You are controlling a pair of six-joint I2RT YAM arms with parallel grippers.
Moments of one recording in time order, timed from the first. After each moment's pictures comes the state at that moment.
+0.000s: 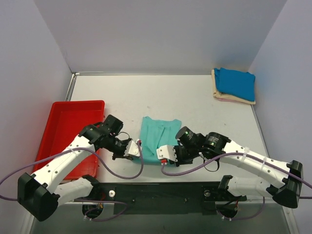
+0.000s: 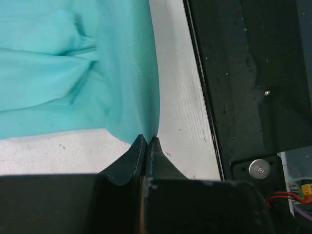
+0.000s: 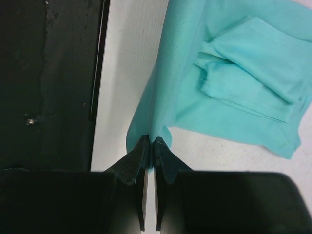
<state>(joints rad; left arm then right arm) -0.59 1.09 0.88 -1.02 0.67 1.12 1.03 1.12 0.93 -0.86 -0.25 -0.73</state>
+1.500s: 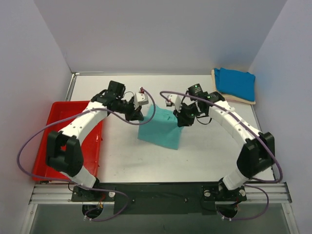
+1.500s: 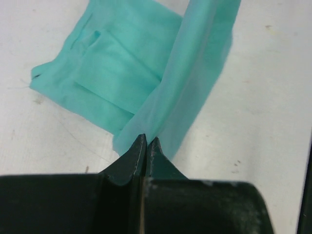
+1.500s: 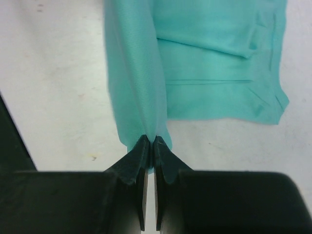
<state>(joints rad) -0.37 1.67 1.35 -0.62 0.74 0.68 0.40 1.66 1.37 -0.87 -0.49 -0.71</state>
